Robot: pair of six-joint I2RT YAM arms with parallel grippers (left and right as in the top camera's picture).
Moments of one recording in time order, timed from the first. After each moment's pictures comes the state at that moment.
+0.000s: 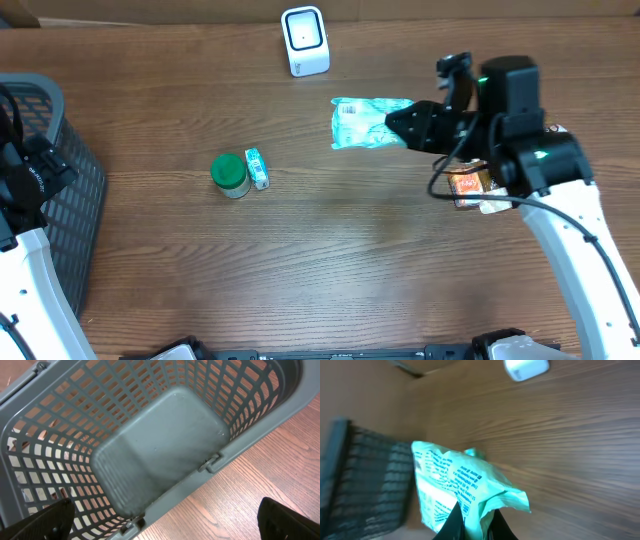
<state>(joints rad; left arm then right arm) 0.40 1.33 1.79 -1.44 -0.45 -0.28 0.28 1.38 1.37 -0.73 -0.45 0.46</state>
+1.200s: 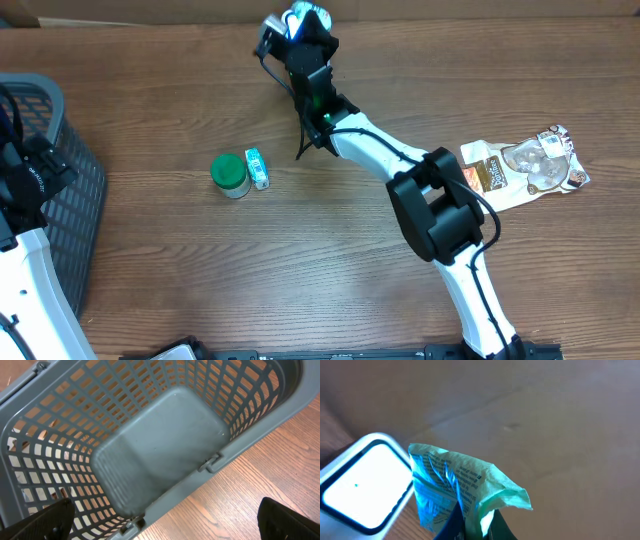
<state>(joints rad) 0.40 1.33 1.79 -1.44 -0.45 -0.28 0.59 2.42 1.84 0.49 0.60 -1.08</state>
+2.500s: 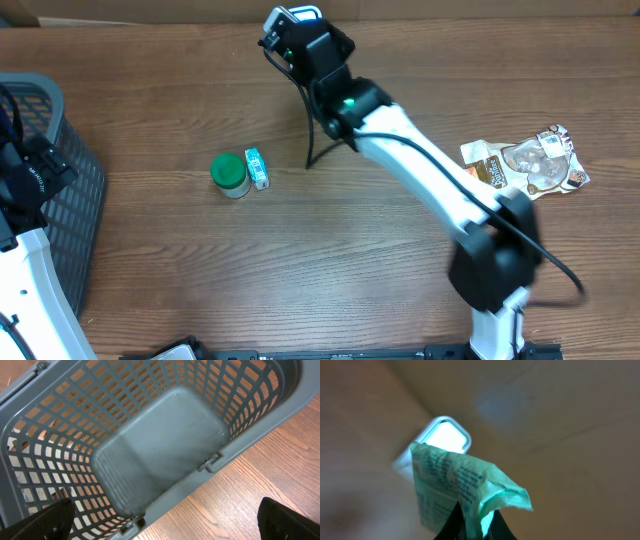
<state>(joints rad) 0.40 1.33 1.79 -1.44 -0.45 -0.28 0.63 2.02 1.85 -0.37 0.46 -0.58</state>
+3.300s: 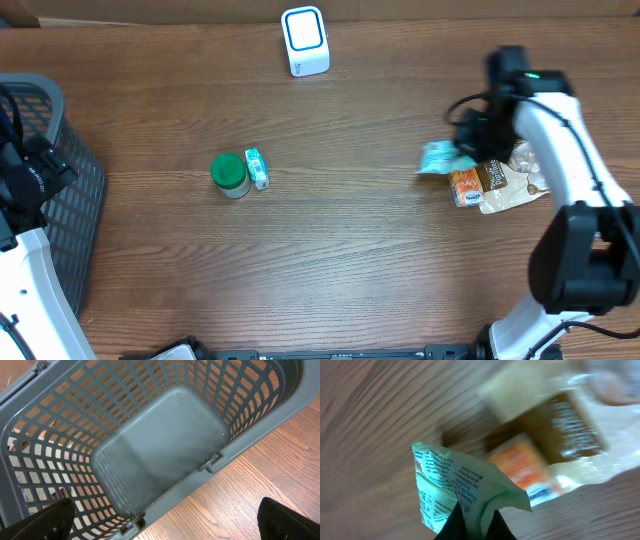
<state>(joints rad) 0.40 1.33 1.79 -1.44 -0.45 -0.28 -0.06 1.86 1.53 -1.14 -0.12 0.48</state>
